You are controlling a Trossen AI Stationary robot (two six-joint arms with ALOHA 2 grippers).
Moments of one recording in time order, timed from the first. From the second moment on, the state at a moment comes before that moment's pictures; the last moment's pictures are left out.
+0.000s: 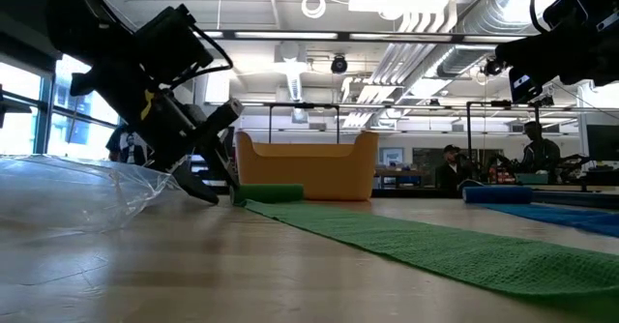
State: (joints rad) left arm 0.00 1.57 0.47 0.26 -0.43 -1.34; right arm -0.05 0.01 0.01 0.02 -0.12 0.16
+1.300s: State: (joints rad) left arm 0.02 1.72 0.58 0.39 -0.33 -1.31; right arm -0.05 0.01 0.01 0.02 -0.12 0.16
